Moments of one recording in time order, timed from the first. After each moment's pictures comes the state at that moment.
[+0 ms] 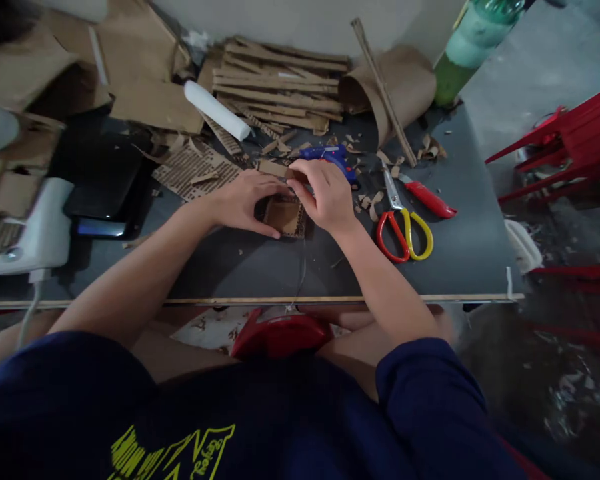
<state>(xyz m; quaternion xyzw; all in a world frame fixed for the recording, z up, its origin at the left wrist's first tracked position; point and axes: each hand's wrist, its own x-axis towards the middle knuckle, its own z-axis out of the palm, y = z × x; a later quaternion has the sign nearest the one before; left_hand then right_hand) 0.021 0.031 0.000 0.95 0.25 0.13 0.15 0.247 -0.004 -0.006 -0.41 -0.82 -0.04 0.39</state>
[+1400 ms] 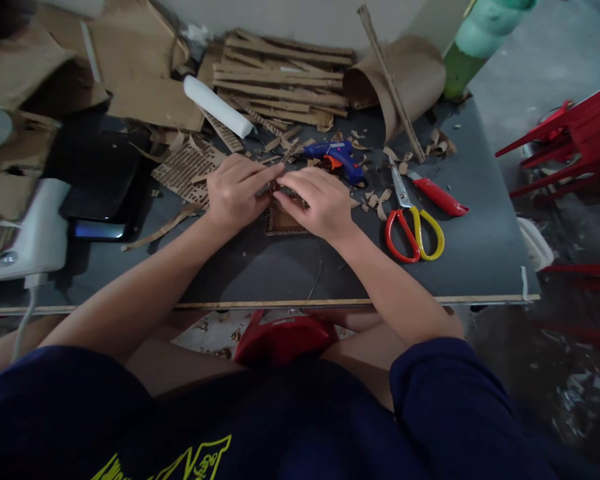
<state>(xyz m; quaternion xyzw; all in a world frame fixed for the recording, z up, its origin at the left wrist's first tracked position) 0.031 0.019 -0.024 0.84 0.34 0.41 -0.09 0.224 -0.016 -0.003 -0.34 -0.83 -0.09 0.44</state>
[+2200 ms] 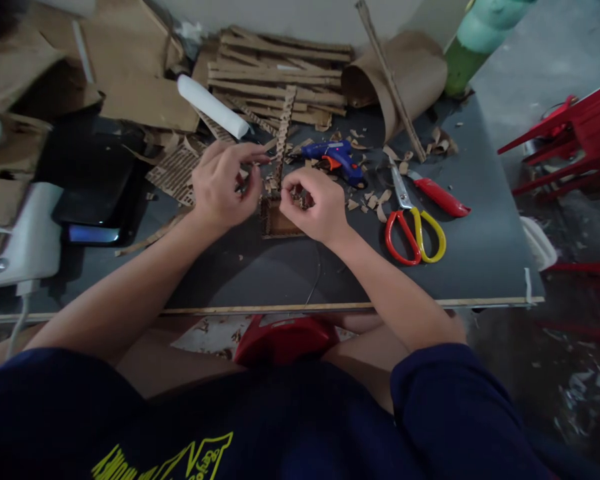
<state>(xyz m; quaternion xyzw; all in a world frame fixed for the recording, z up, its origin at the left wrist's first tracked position) 0.025 0.013 -0.003 0.83 0.35 0.43 0.03 0.217 -0.021 0.005 -0.36 -0.77 0.09 0.52</state>
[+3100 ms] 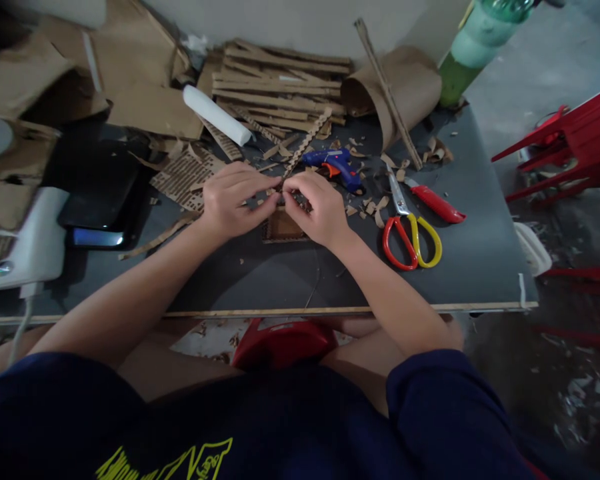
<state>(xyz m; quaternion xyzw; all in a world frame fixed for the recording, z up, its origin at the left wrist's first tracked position) 0.032 0.013 -0.006 0.84 0.31 0.45 -0.01 0.223 -0.017 0.006 -0.36 -0.80 0.07 0.47</state>
